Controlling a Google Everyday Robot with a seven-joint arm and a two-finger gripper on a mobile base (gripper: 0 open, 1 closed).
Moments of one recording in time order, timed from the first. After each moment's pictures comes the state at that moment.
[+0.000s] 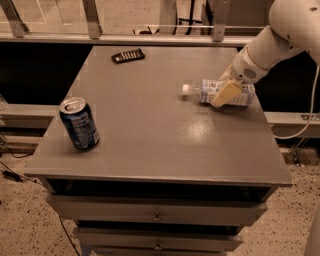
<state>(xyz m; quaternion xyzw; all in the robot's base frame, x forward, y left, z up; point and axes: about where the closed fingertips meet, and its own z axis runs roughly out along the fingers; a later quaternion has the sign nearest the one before) 0.657 -0.207 0.844 -0.55 0.80 0.08 0.24</state>
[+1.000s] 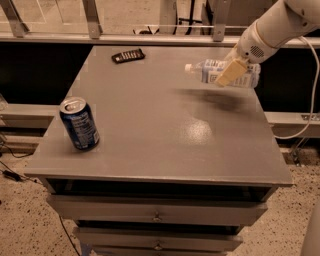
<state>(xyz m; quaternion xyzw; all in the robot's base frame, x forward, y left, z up) 0.676 -0.213 0.905 -0.52 0.80 0.05 0.29</state>
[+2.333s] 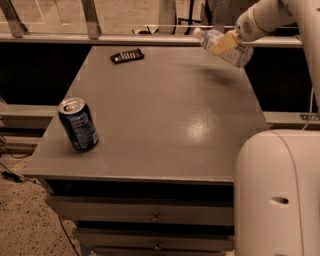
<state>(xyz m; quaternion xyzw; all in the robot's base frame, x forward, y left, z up) 0.795 -0.236 0.926 -0.33 0.86 0.08 0.37</state>
